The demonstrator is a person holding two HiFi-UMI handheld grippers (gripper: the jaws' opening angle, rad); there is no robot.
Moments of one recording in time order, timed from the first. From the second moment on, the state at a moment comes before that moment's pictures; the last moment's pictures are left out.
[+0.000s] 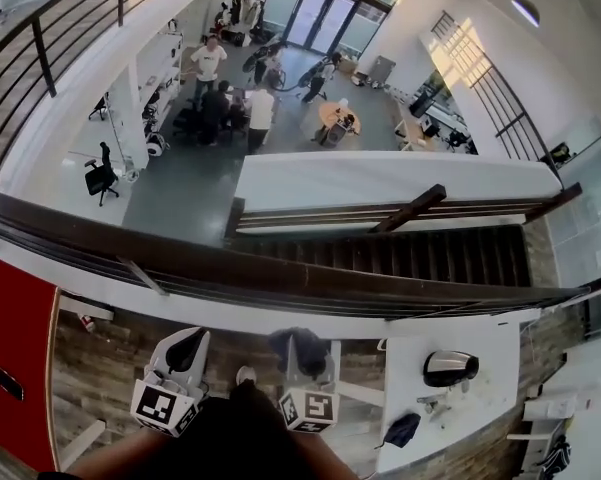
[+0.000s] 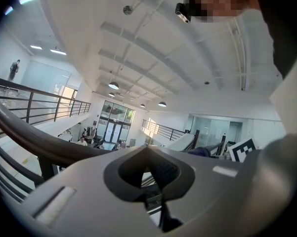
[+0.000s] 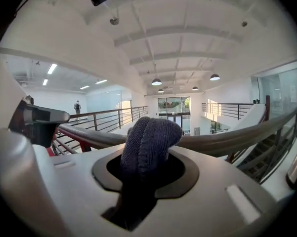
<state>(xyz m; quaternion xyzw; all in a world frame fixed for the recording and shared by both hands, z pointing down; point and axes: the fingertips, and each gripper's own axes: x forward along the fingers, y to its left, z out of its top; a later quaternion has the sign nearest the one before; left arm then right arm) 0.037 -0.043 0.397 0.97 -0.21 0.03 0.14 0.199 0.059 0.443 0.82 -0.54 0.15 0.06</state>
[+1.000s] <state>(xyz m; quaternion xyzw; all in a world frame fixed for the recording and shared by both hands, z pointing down) 0.001 -0.082 0.380 0.98 -0.21 0.02 0.07 0.149 0.027 0.375 0.83 -0.56 0.03 0.03</state>
